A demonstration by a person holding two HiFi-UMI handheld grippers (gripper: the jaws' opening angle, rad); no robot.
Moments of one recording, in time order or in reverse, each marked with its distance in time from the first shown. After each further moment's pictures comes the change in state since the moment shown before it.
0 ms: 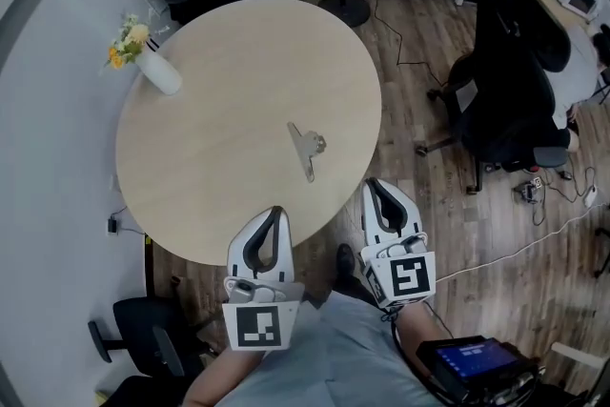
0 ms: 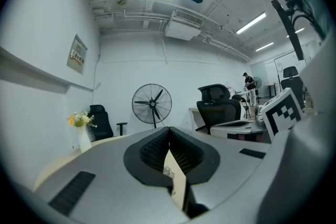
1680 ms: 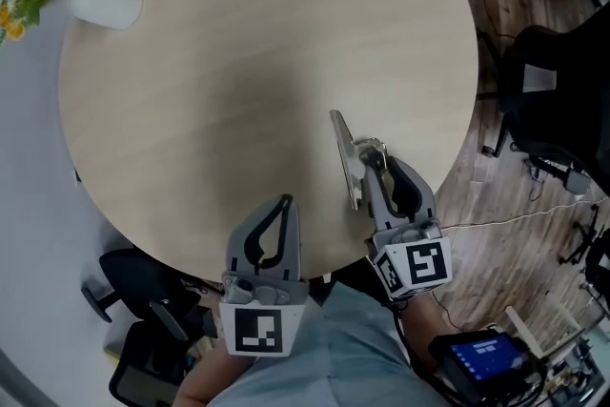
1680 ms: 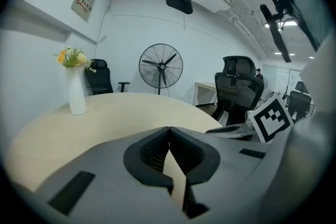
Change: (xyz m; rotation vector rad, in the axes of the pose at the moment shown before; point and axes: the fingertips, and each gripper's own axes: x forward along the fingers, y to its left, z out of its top) left arm 0.177 0.160 -0.201 -0.195 0.401 -0.034; right arm 0.247 0.008 -0.208 0.150 0.454 0.072
